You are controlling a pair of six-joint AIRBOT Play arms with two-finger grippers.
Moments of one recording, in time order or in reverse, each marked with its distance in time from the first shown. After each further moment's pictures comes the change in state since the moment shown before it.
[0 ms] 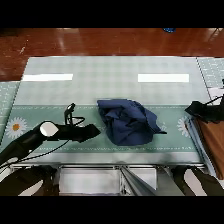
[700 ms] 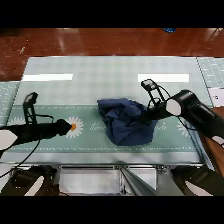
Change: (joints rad) left arm 0.287 0.472 0.069 0.520 -0.415 -0.211; right arm 0.908 -0.269 0.178 -0.379 -0.001 0.240
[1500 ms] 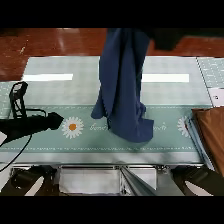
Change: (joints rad) left arm -0.031 0.028 0.158 0.257 -0.043 -0.031; right arm -0.036 -0.003 0.895 0.532 -0.002 -0.475
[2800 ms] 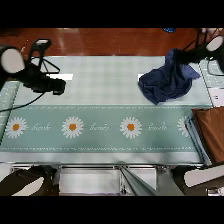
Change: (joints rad) left arm -0.034 -0.565 0.633 0.164 -0.273 0.158; right arm -0.613 -0.553 -0.040 -0.166 -0.177 0.135
